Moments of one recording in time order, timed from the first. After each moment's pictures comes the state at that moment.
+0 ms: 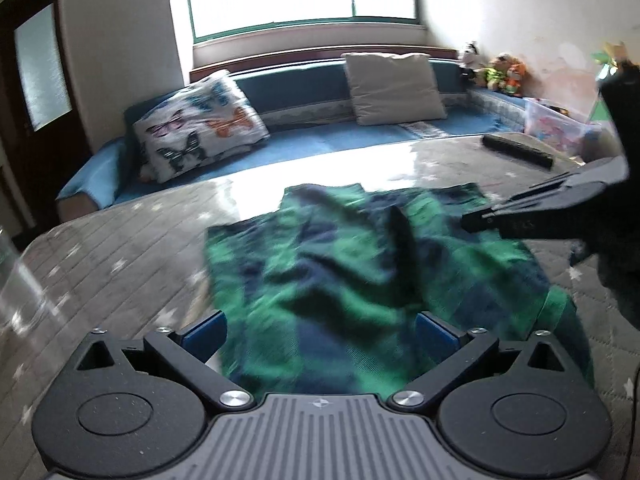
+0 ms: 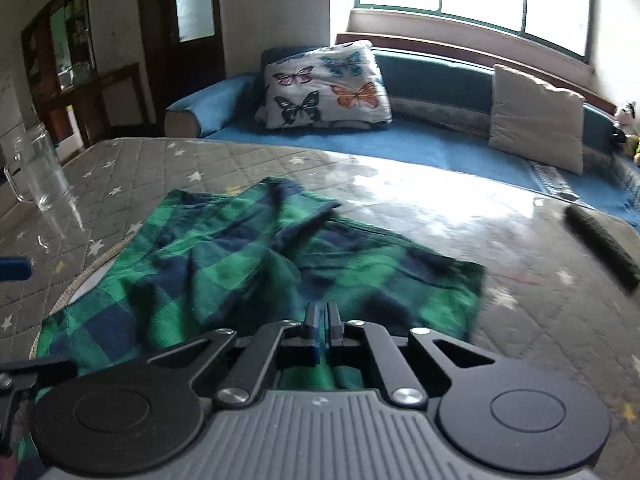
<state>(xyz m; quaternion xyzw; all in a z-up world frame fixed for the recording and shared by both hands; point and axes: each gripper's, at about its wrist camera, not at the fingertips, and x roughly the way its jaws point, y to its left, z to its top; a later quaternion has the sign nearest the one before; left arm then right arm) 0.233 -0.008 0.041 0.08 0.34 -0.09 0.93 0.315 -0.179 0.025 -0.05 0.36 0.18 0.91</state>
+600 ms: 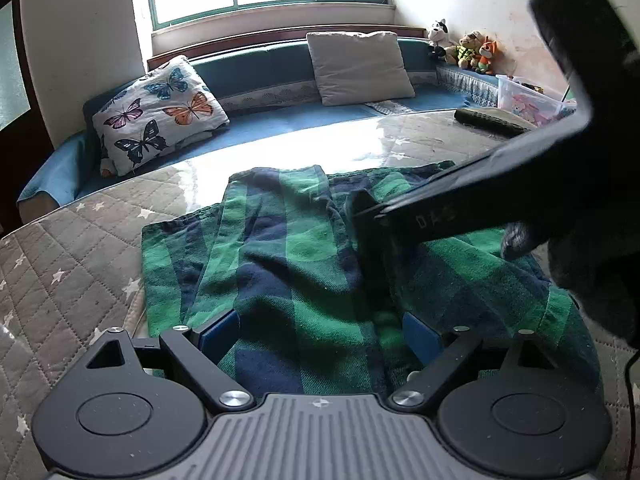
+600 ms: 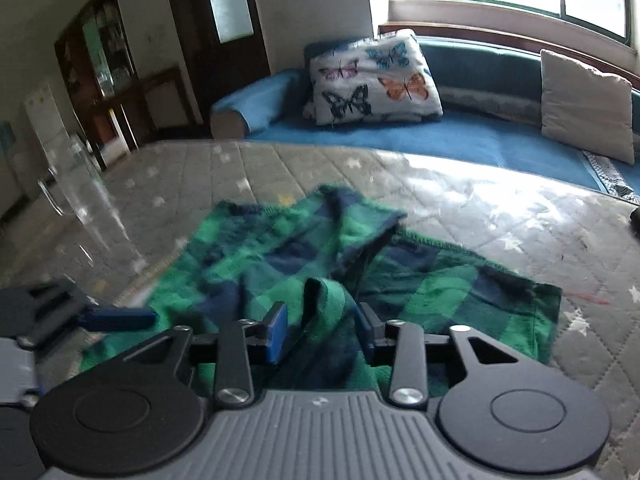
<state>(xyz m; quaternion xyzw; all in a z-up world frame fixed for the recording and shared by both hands) 0.268 -0.029 0.013 0.08 0.36 -0.13 0.92 0.356 -0.139 0.020 -0.03 0.39 0.24 0.89</state>
